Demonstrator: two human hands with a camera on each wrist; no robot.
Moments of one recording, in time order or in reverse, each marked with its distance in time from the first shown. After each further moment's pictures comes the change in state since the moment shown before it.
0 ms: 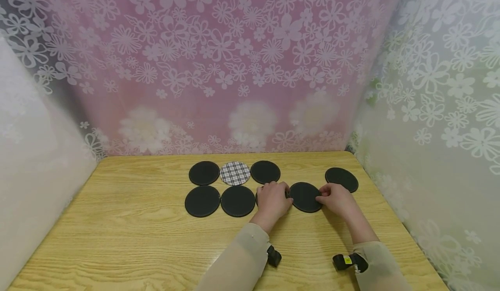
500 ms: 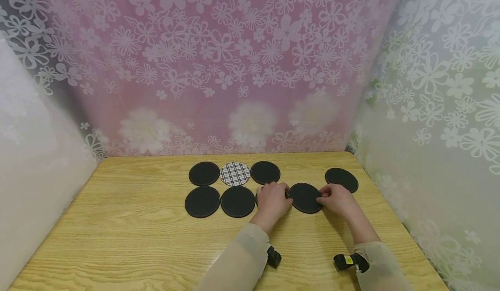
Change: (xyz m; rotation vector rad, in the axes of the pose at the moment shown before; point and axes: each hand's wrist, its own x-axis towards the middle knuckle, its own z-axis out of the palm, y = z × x) left_hand -0.001 0.000 -0.001 -0.006 -0.004 0.011; right_hand -0.002 -0.004 -0.005 0.003 -0.029 0.014
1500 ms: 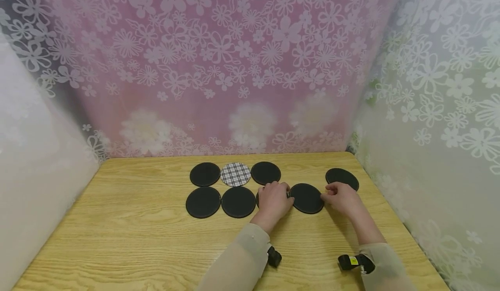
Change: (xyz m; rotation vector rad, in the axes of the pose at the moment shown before) left_hand 0.002 0.003 -0.003 0.009 -0.008 -0.003; right_hand -0.004 0.009 -0.008 0.050 0.056 0.010
